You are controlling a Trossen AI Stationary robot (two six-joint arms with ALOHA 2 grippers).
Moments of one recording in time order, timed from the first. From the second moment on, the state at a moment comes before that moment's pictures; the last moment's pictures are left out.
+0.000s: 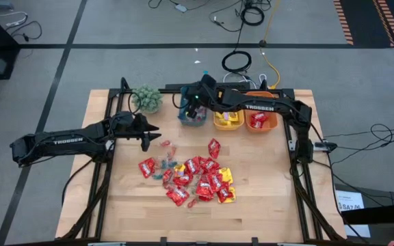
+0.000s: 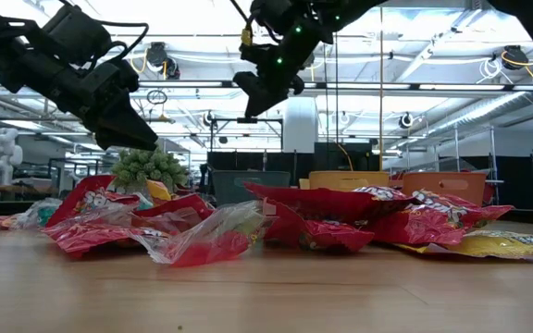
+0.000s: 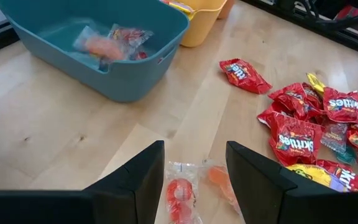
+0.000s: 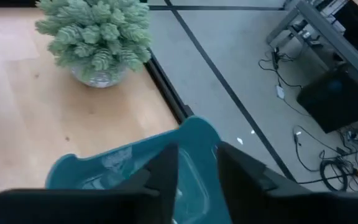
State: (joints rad) left arm 0.40 0.75 0.27 -0.03 0.17 -0.18; right arm -0.28 1.97 1.72 -0.41 0.45 -0.09
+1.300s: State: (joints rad) left arm 0.40 0.67 0.42 -0.41 -0.04 -0.10; right arm -0.06 2.42 1.88 -0.04 0.02 0.14
